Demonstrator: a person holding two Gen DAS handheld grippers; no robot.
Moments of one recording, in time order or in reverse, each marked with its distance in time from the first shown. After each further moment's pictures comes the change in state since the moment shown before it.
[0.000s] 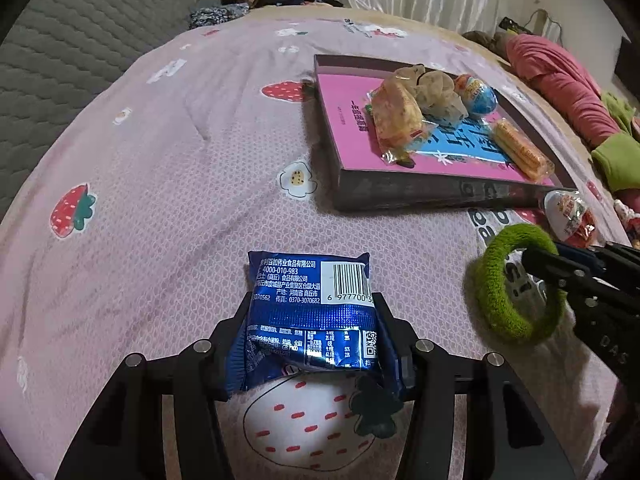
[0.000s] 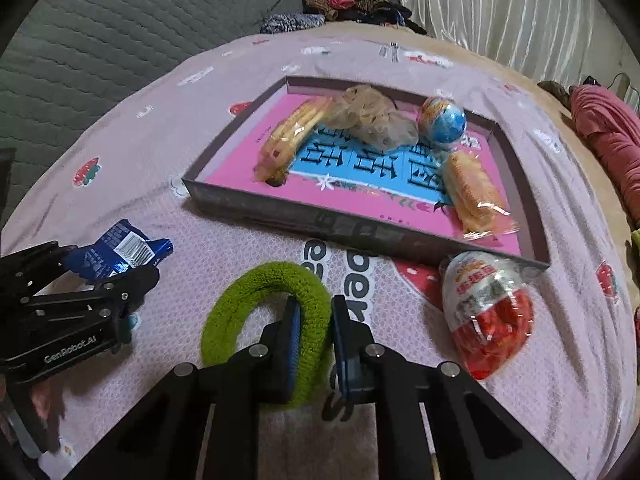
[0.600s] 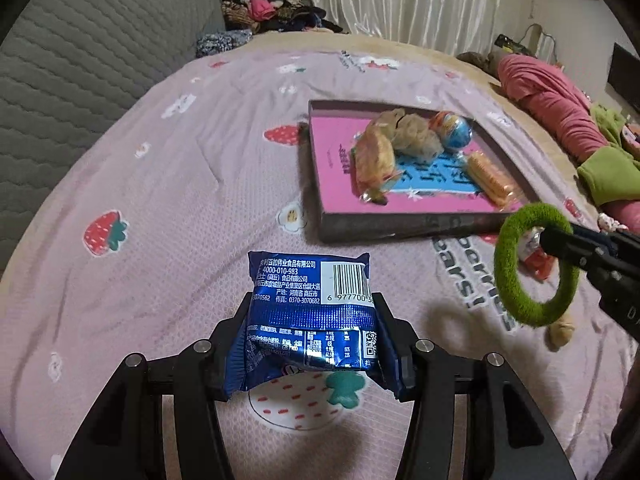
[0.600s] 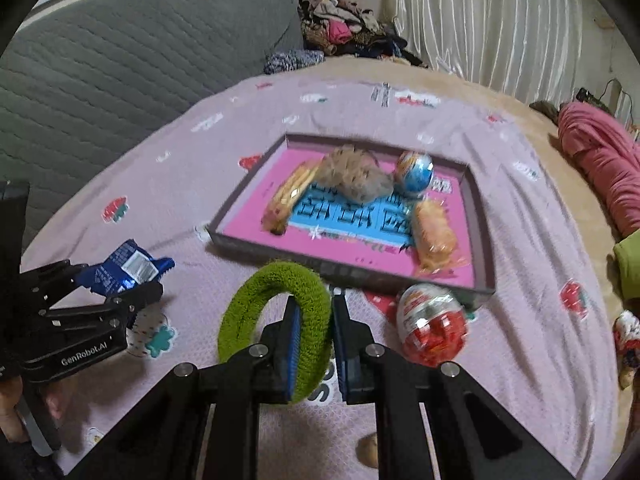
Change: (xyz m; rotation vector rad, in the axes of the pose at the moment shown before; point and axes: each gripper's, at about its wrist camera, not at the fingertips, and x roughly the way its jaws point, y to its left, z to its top) left arm -0.061 -0.010 0.003 -0.002 -0.091 0.008; right arm -0.073 -0.014 0.009 0.006 -0.123 0.015
